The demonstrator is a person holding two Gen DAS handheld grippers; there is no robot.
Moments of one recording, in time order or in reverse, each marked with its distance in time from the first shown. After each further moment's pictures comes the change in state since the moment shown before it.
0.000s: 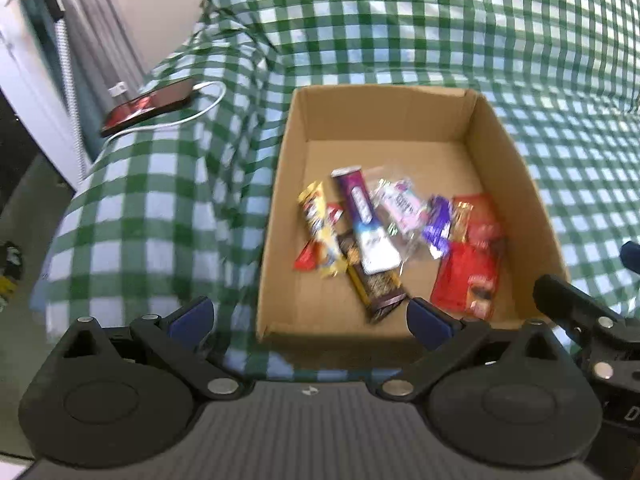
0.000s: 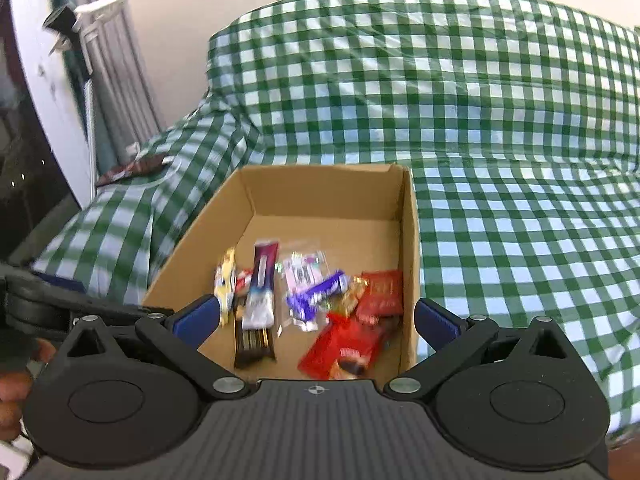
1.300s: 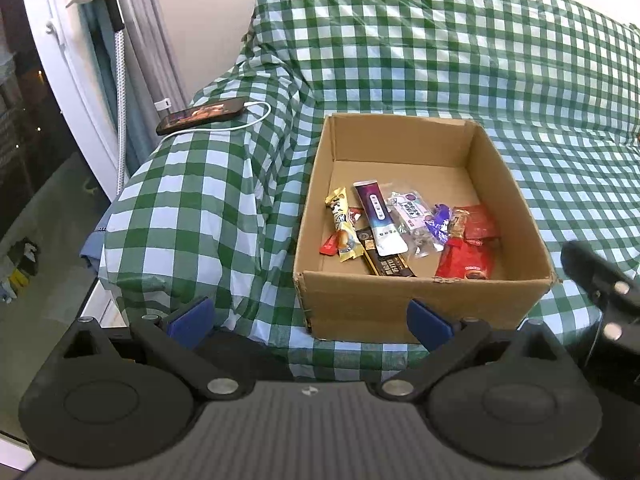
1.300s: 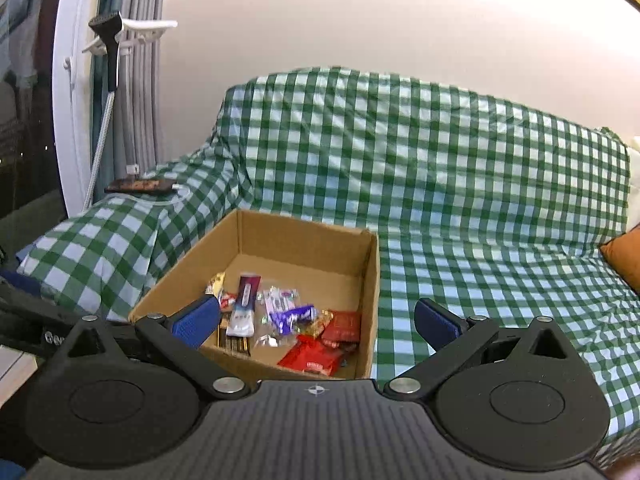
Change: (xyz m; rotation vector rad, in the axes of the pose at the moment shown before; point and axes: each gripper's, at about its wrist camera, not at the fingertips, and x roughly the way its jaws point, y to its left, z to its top) left arm -0.063 0.015 -0.069 -0.078 -0.148 0.025; right arm -0.078 0.030 -0.036 -0.158 -0.210 -0.121
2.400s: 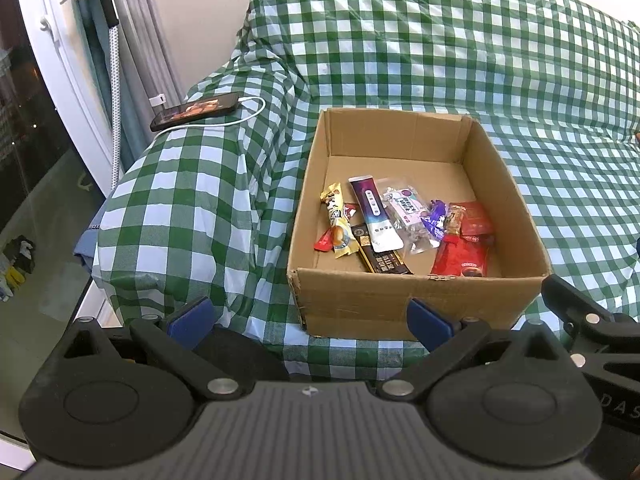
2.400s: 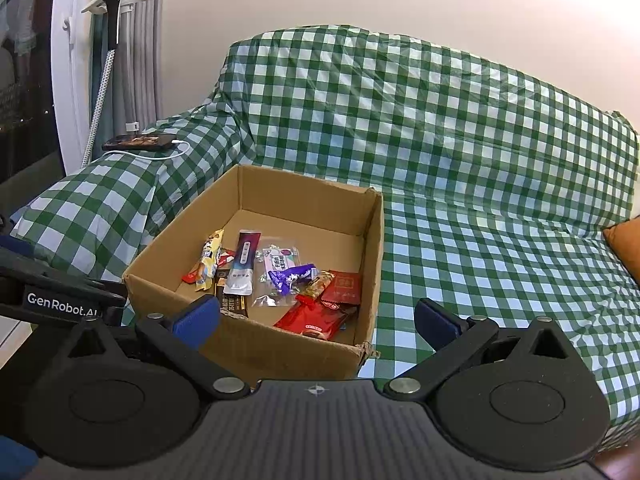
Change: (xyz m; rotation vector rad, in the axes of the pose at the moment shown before) left arm 0.002 -0.002 0.001 0.004 0.015 -0.010; right arm 0.012 0.006 -0.006 -0.030 0.111 -0.002
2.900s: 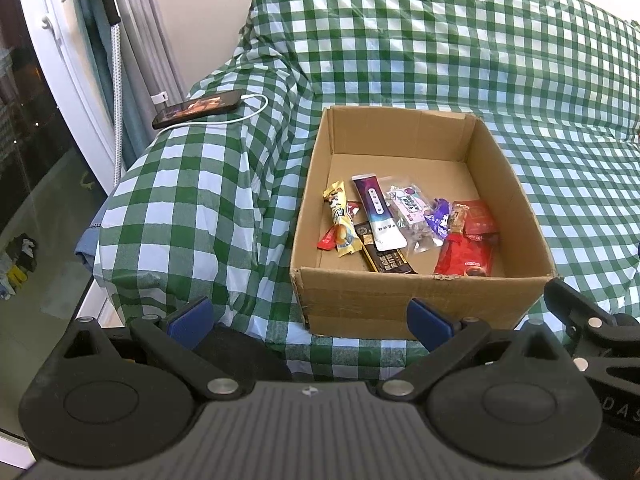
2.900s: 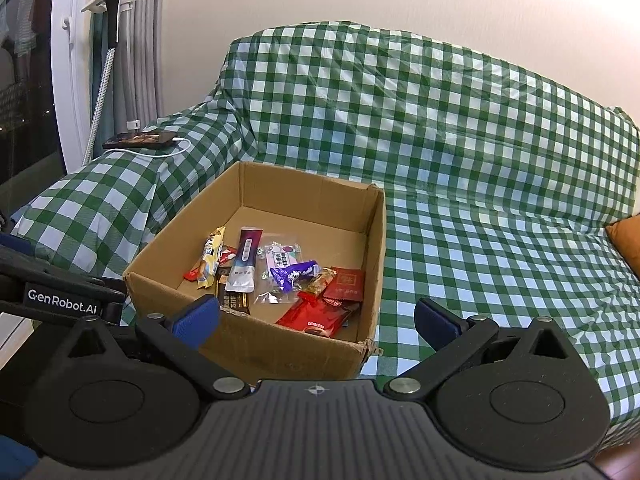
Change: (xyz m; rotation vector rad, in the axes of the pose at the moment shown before) left arm 0.003 0.003 0.001 -0.002 0.009 0.005; right arm 0.001 0.005 0.000 0.005 0.012 0.006
